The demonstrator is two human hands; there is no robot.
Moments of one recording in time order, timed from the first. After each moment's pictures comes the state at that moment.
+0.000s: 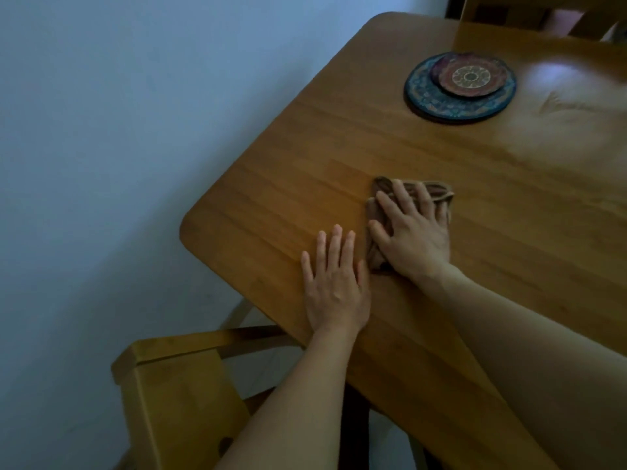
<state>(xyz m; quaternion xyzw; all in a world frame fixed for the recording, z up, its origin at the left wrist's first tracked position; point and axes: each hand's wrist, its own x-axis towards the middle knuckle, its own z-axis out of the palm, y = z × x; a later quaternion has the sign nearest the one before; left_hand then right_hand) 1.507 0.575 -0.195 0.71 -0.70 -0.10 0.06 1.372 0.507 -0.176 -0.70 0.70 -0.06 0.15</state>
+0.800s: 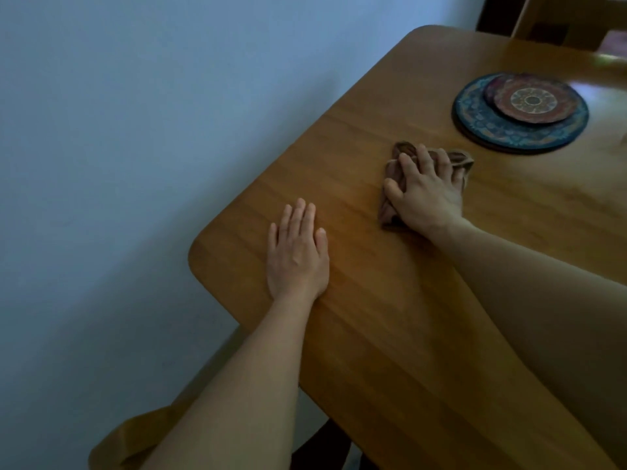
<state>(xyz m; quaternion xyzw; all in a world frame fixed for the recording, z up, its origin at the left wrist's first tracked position) 1.608 0.459 -0.203 0.74 -0.66 -0.07 0.09 1.404 0.362 -0.190 -0.69 0.71 -0.09 0.12</state>
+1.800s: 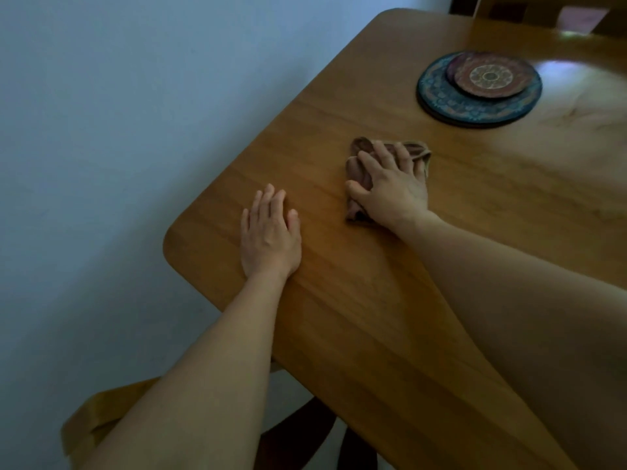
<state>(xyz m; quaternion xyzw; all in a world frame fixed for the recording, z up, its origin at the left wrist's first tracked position) 1.607 0.458 -0.200 0.76 -0.64 -0.06 0.10 1.407 0.390 -0.192 -0.71 0.68 -0.11 0.14</state>
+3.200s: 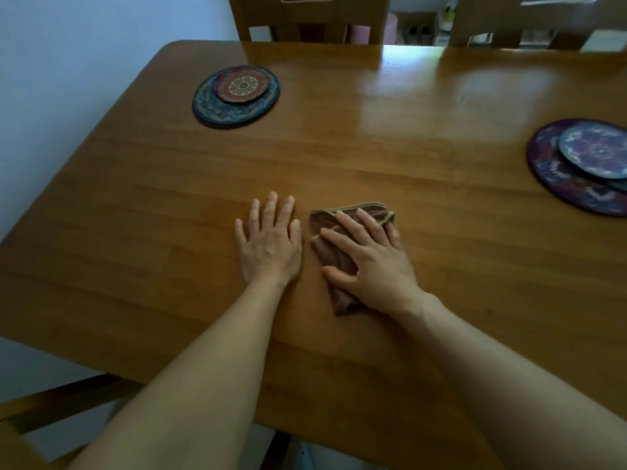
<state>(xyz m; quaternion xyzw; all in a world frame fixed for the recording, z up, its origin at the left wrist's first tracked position) 1.313 0.570 -0.198 0.61 -0.79 -0.09 0.03 1.153 0.672 -0.183 -0.68 0.72 -0.09 0.14</state>
